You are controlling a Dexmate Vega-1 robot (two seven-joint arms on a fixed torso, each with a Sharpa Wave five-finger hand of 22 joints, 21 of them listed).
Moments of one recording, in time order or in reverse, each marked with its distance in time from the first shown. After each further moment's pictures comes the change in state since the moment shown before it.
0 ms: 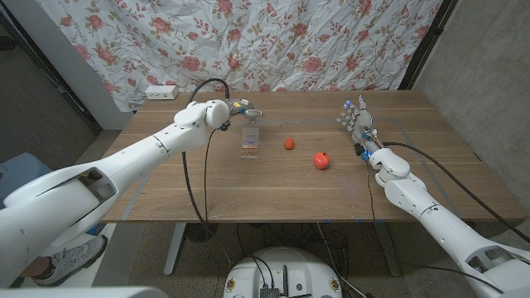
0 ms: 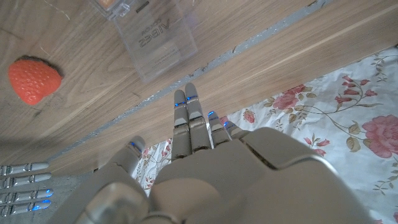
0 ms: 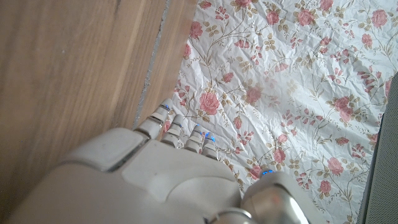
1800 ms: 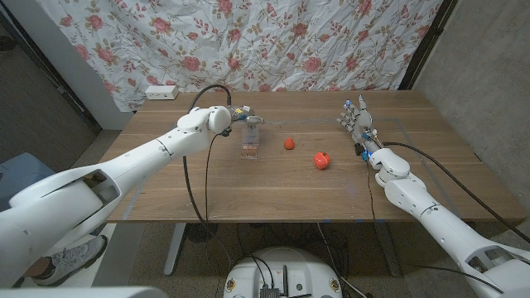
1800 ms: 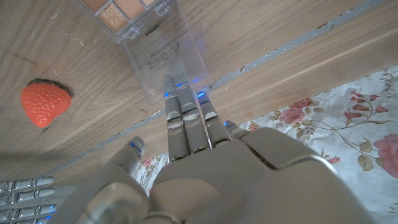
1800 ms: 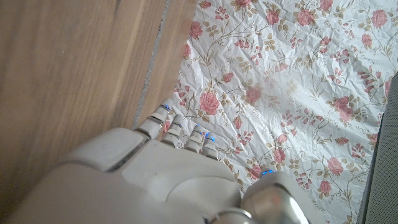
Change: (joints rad) left arm 0.008 -0.007 0.024 0.020 -0.008 -0.004 0.000; left_hand 0.000 0.000 -0.015 0.007 0.000 0.257 -0.022 0.032 0.020 0.331 -0.083 0.040 0.023 0.330 -0.083 0.035 0.003 0.009 0.009 0.000 -0.005; right arm 0.000 0.000 0.000 0.000 0.000 0.000 0.000; right_hand 0.000 0.000 0.000 0.000 0.000 0.000 0.000 0.000 0.000 0.000 0.000 0.000 0.000 0.000 0.000 0.000 0.000 0.000 0.000 0.000 0.000
